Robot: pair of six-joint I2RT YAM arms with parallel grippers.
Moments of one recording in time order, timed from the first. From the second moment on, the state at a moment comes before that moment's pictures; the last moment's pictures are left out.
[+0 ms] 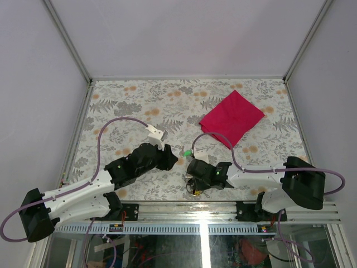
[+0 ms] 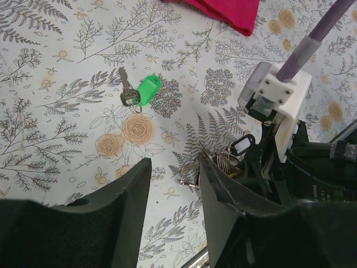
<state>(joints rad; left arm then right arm) -0.95 0.91 0.57 -0.15 -0.17 -0.53 1.19 1.42 0.68 -0.40 0.21 0.84</state>
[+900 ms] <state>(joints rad) -0.95 0.71 0.51 0.00 0.03 -0.44 1.09 0.99 0.70 -0.37 0.19 0.63</state>
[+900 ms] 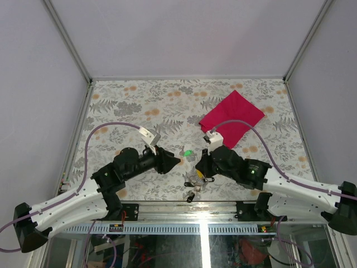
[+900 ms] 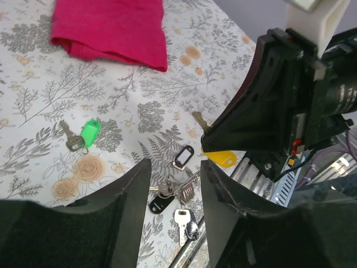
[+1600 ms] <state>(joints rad) -0.95 0.82 0.69 0.13 0.20 -0.14 1.09 0.72 0.71 -0.07 0.20 0.52</state>
